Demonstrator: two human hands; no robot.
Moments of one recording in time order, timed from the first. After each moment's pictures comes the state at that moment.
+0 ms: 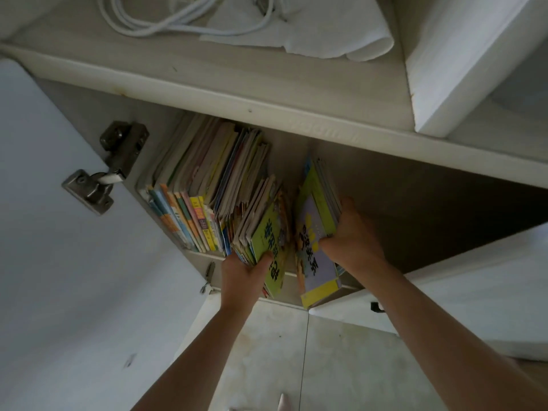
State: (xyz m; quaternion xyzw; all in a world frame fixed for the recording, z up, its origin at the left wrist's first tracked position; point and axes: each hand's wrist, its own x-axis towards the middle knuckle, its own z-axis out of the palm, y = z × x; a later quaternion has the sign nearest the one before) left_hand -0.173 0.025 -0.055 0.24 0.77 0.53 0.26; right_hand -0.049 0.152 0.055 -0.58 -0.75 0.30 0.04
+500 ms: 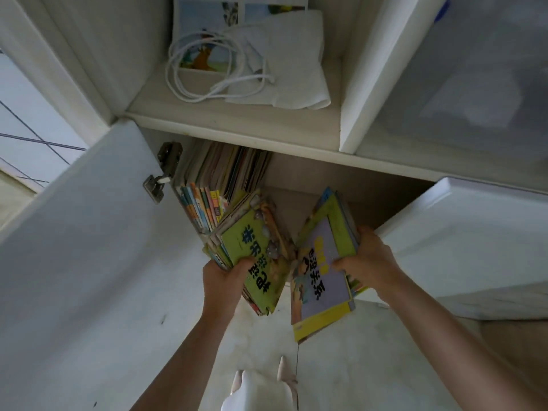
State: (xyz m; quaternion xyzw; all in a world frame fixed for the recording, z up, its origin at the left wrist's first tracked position) left_hand -0.154 -0.072 0.065 0.15 0.70 0.61 0.35; right_hand 0.029 0.068 0.149 -0.65 -0.66 0.38 0.00
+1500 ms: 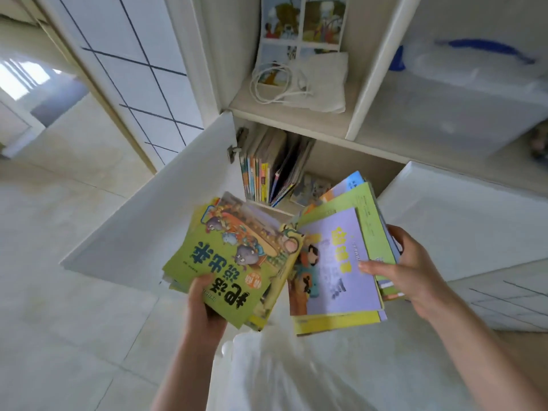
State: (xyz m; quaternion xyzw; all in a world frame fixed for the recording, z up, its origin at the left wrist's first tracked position) left_hand -0.079 -0.291 0.212 -0.16 0.48 0.76 0.41; right_hand 0.133 -0.074 0.300 -0.54 -0.62 0.55 0.11
